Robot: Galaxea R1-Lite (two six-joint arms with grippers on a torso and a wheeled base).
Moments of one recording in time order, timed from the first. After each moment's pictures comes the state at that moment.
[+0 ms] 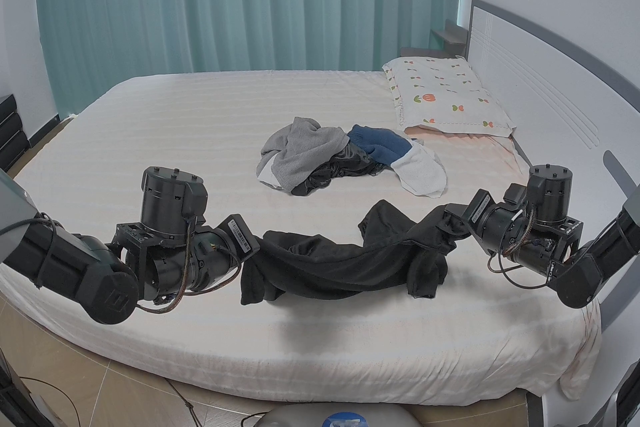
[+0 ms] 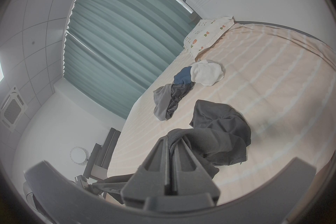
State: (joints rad) left arm -0.49 1.82 -0.76 -0.54 0.04 -0.90; right arm 0.35 1.90 -0.65 -1.00 0.04 0.87
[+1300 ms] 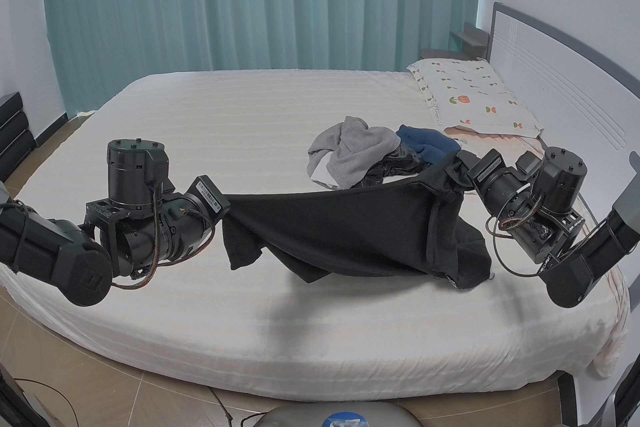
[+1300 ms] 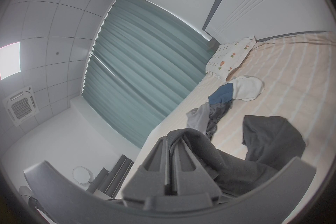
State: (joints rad) left arm -0.40 1.75 -0.77 -0.60 0.04 -0.94; right arm 0.38 1.94 -0.68 -1.36 -0.14 0.85
